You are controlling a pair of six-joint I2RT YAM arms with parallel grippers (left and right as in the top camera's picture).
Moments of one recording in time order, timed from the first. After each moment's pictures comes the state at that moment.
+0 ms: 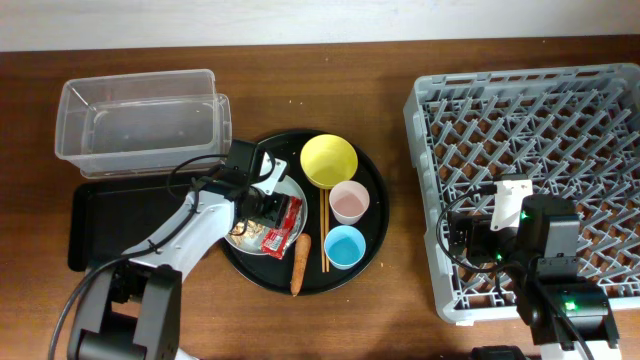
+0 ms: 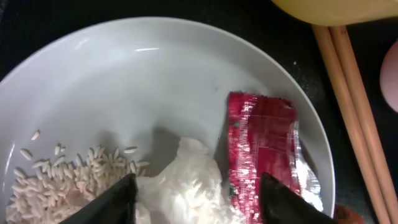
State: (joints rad) left arm -0.30 1.70 0.96 -0.47 0.14 0.09; right arm 0.01 0.78 0.78 -0.77 -0.07 0.00
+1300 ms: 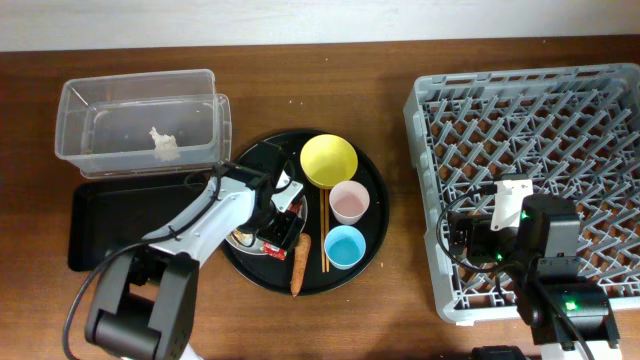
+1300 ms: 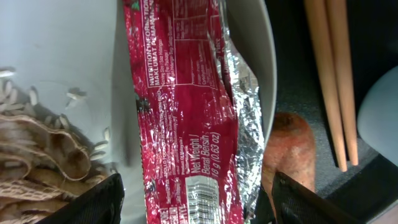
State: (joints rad) left arm -0.39 1.78 1.10 -0.85 0.18 0.09; right arm 0.00 0.79 0.78 -0.78 -0.07 0.00
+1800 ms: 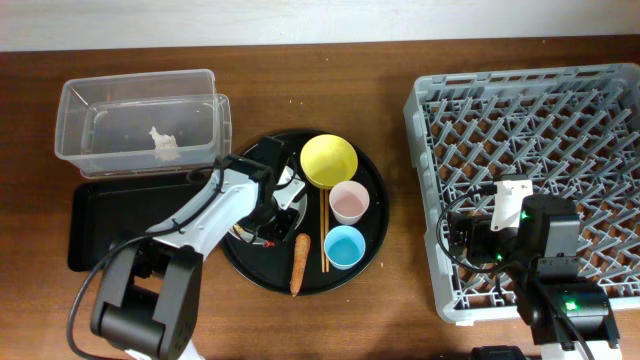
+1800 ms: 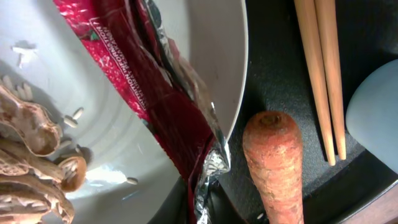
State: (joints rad) left arm -0.39 1.82 1.16 -0.93 0.19 0.09; right arm 0.00 0.79 0.78 -0.78 -0.07 0.00
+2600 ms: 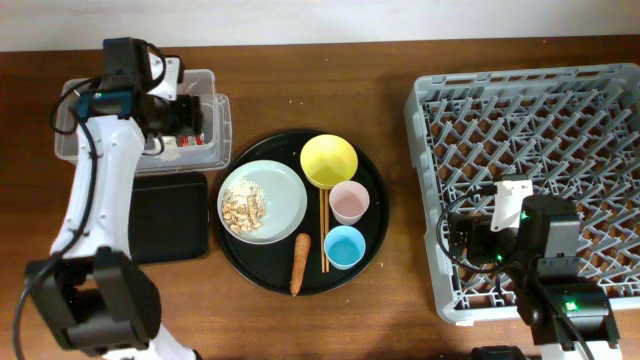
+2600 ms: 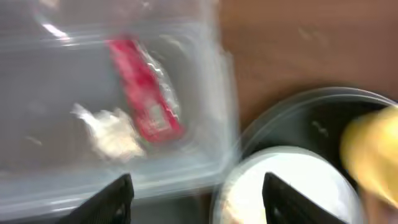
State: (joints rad) left arm 0.07 1.82 1.67 -0.92 0.15 0.09; right arm 0.00 0.78 0.78 -0.78 -0.07 0.00
